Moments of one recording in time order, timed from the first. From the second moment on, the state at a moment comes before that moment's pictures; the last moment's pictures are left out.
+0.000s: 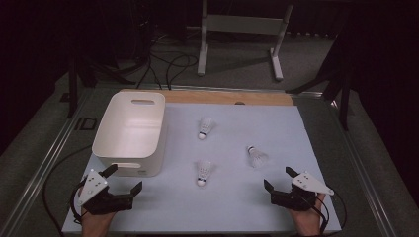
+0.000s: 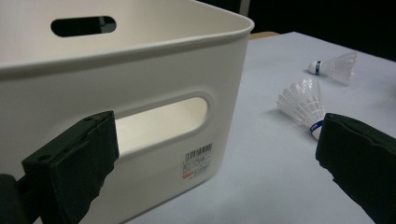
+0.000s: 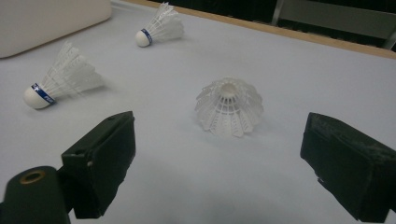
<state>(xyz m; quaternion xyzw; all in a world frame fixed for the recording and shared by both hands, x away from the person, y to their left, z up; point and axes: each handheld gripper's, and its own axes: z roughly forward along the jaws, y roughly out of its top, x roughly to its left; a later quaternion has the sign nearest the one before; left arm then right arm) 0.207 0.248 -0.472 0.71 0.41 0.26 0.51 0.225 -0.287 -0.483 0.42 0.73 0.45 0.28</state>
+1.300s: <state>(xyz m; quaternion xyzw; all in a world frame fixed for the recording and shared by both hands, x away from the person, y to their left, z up) 0.207 0.250 -0.481 0.70 0.43 0.27 0.51 0.234 -0.283 -0.476 0.43 0.73 0.44 0.29</state>
